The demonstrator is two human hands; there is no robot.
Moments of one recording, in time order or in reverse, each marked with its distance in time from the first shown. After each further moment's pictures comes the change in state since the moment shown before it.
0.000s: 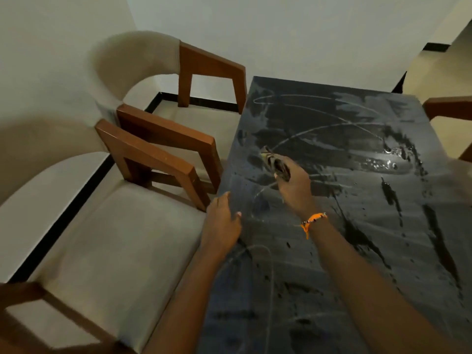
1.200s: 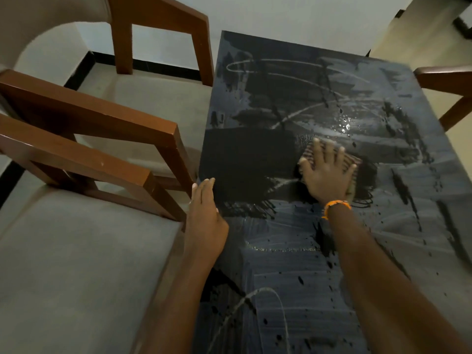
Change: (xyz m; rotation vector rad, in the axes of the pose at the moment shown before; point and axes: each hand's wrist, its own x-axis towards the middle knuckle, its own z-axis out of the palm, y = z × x) left_hand 0.100 -0.040 0.045 -0.115 -0.017 0.110; right_hand 0.083 0.148 -0.004 -0.877 0.136 0.358
